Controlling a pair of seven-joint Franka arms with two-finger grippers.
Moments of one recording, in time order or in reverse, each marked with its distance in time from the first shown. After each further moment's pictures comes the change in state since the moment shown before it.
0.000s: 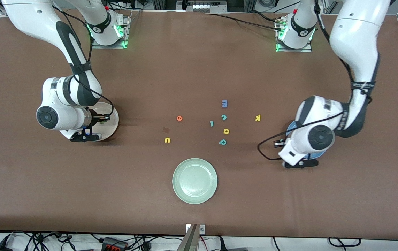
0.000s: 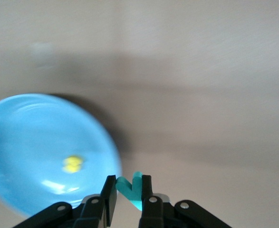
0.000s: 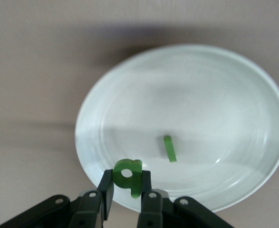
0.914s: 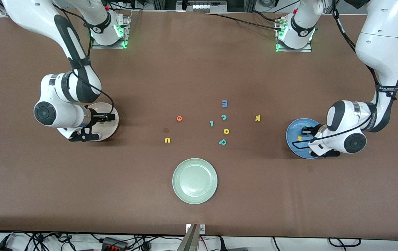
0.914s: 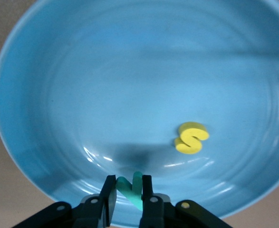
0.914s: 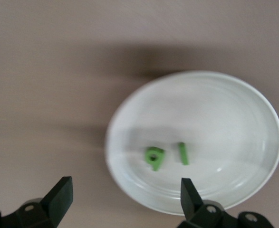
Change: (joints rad) left arm 0.202 0.012 0.001 -0.232 0.000 0.061 0.223; right arm 0.027 -0.045 0.021 0.065 0.003 -0.016 0.007
